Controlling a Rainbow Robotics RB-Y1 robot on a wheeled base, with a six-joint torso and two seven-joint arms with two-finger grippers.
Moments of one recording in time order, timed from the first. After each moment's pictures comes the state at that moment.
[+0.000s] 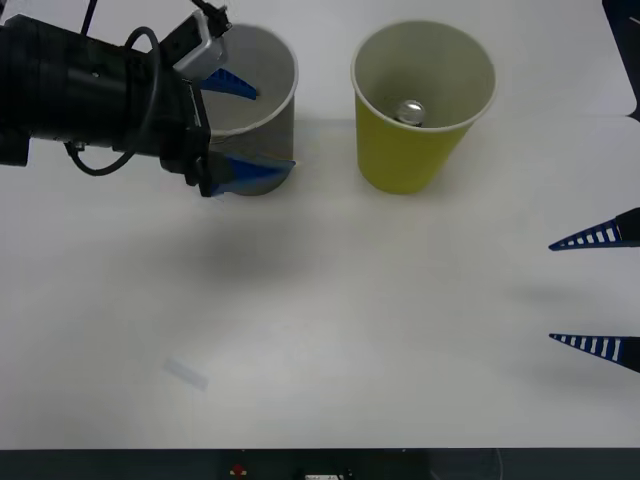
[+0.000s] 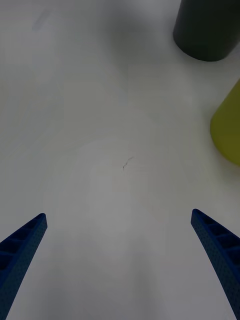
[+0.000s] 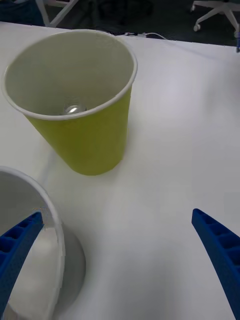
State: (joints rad) right arm 0.26 -1.13 -0.26 -2.01 1.31 -1.13 -0.09; left arm -0.61 0.74 -0.06 -1.89 -1.74 -1.32 0.78
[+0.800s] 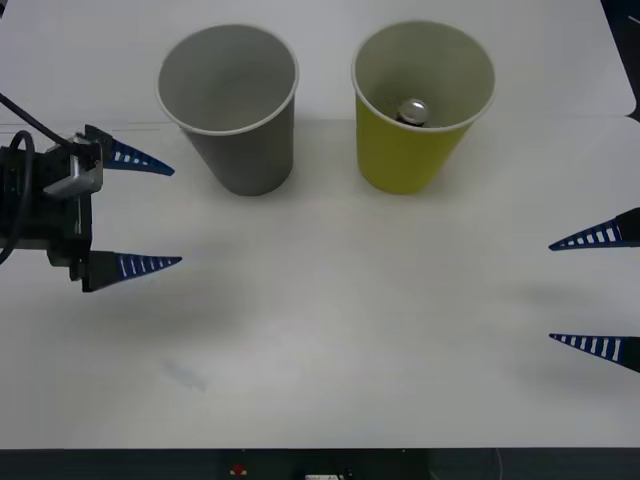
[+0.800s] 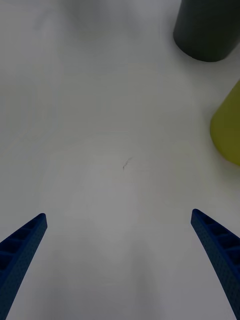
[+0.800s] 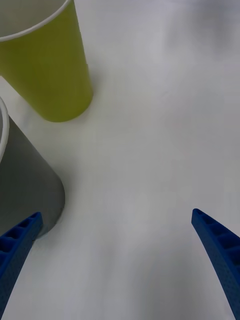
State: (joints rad) right arm 0.26 -1.13 -0.26 -2.01 1.31 -1.13 -0.09; left arm -0.15 0.99 0.13 -2.00 -1.45 -1.24 0.36
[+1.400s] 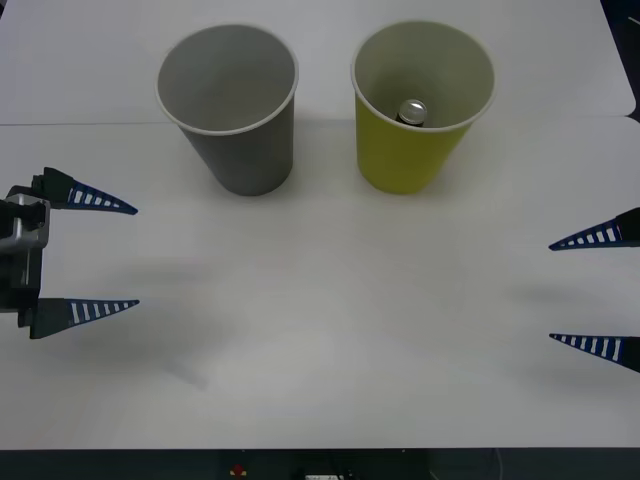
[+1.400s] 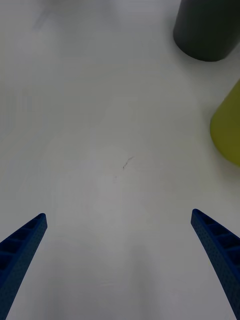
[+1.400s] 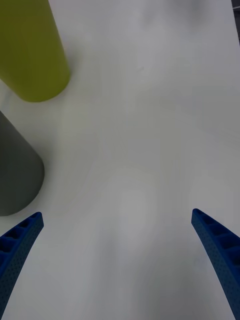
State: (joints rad) right arm 0.26 -1.13 -0.26 -2.01 1.31 -1.13 -0.09; left arm 0.08 1.13 0.20 -2.01 -1.29 -1.17 0.16
